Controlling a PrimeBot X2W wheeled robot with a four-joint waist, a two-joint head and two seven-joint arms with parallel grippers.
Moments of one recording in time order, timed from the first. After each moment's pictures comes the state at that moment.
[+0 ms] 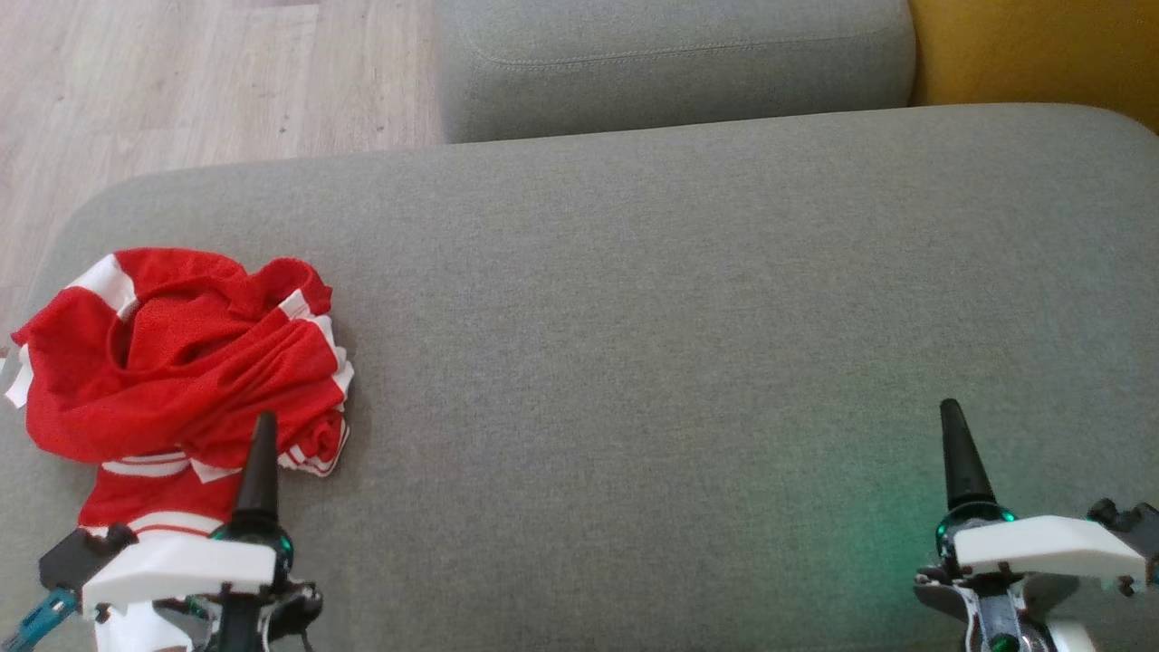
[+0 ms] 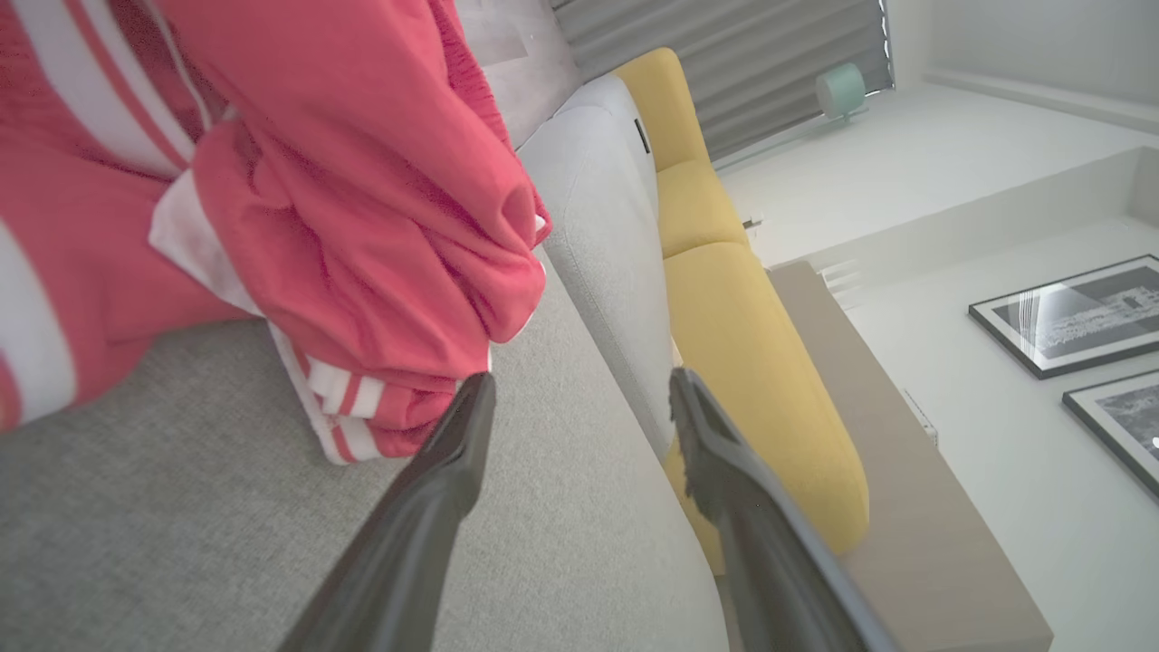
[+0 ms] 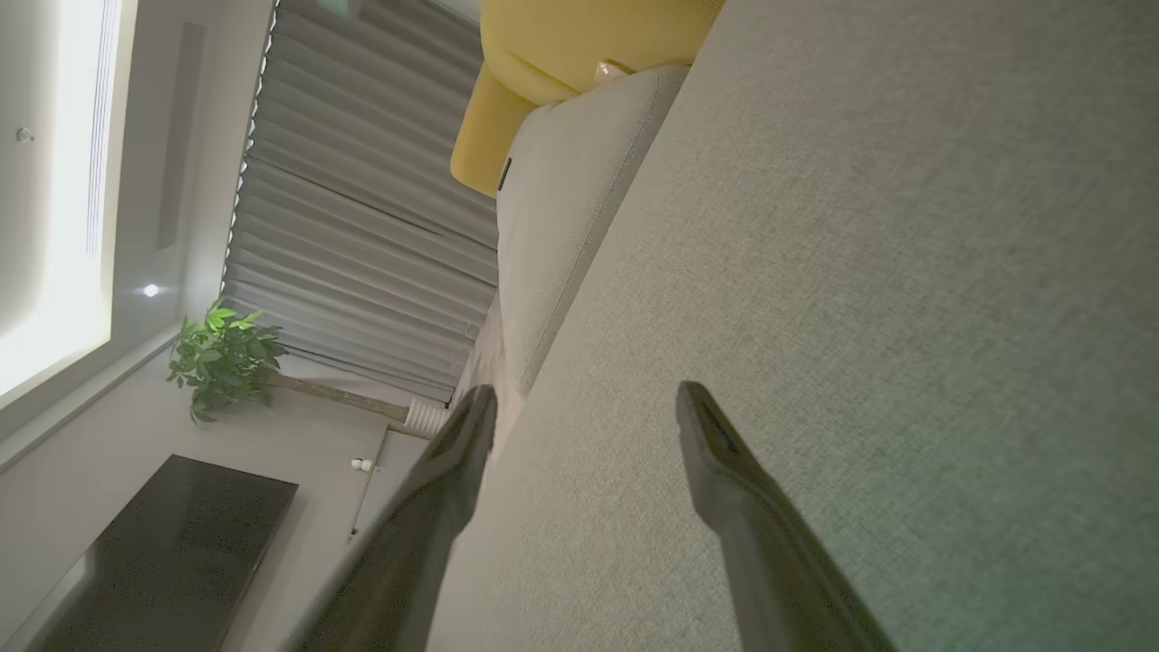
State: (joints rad) left arm 0.02 0.03 0.03 0.22 -1.19 -0.09 0.00; right arm 0.01 -0.04 -0.02 0.28 1.15 0.12 0.01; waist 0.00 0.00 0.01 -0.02
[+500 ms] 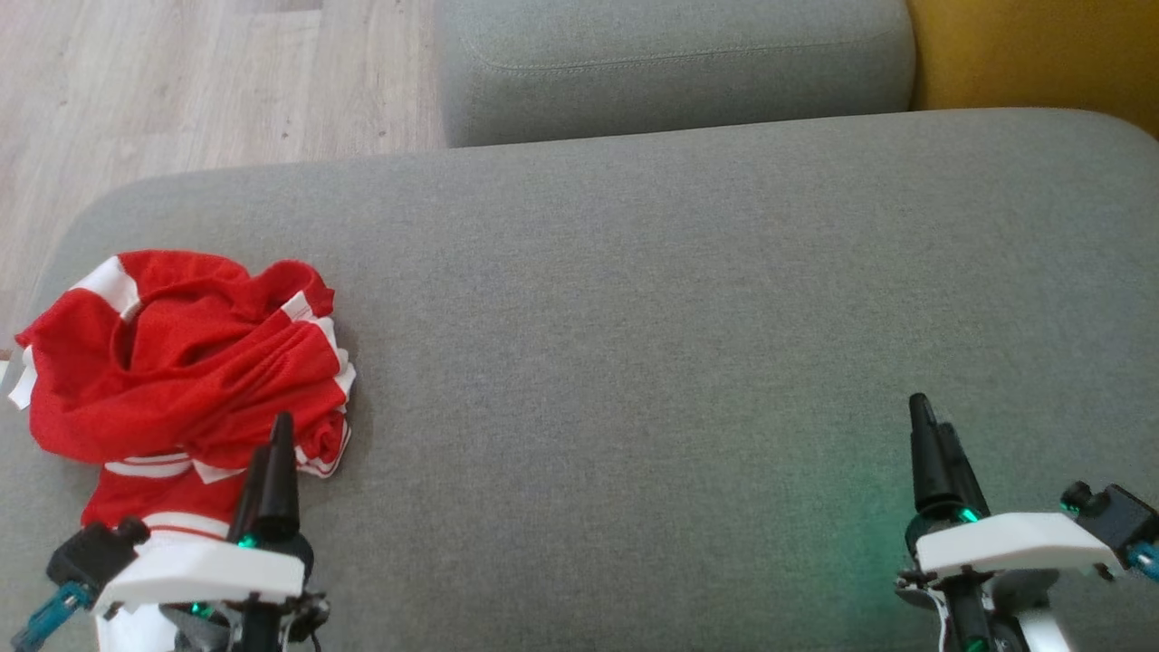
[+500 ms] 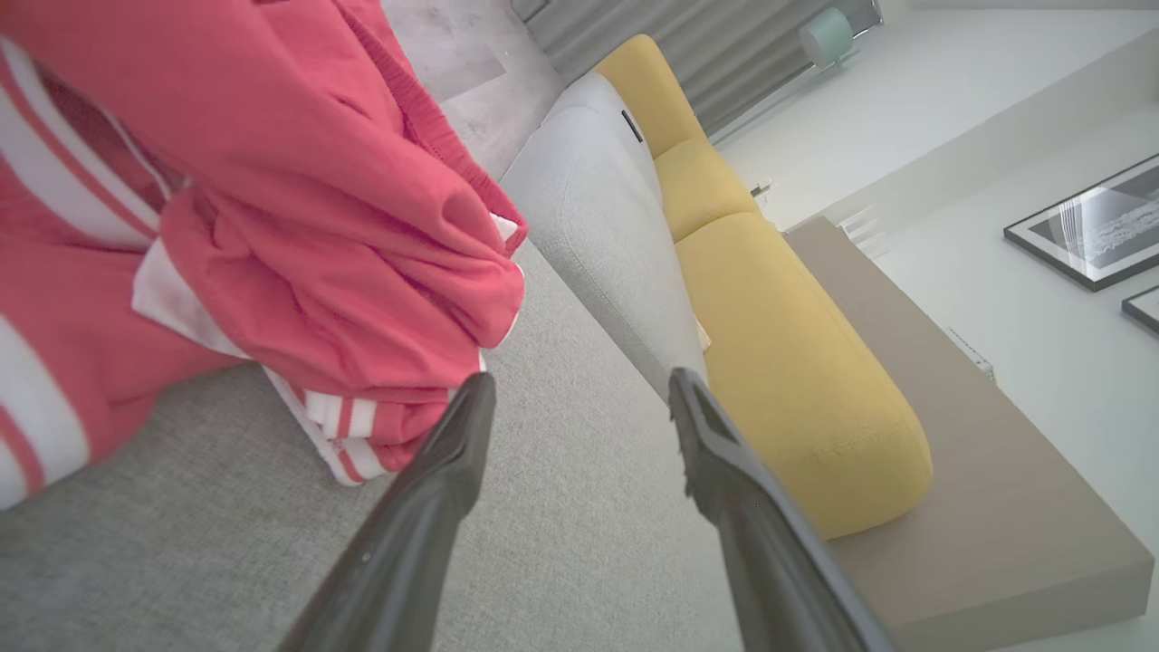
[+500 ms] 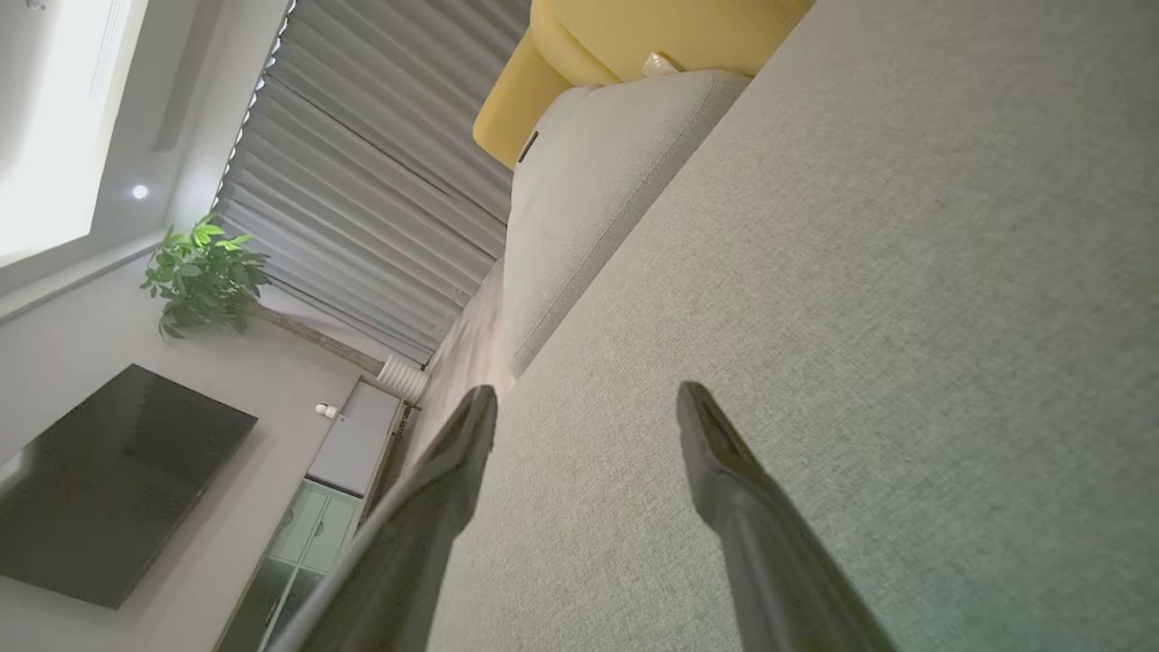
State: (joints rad) left arm 0.05 0.03 0.00 0.18 -1.00 -0.09 -0.04; right arm 0.01 -0.04 0.04 0.27 0.96 0.12 -0.04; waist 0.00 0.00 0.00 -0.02
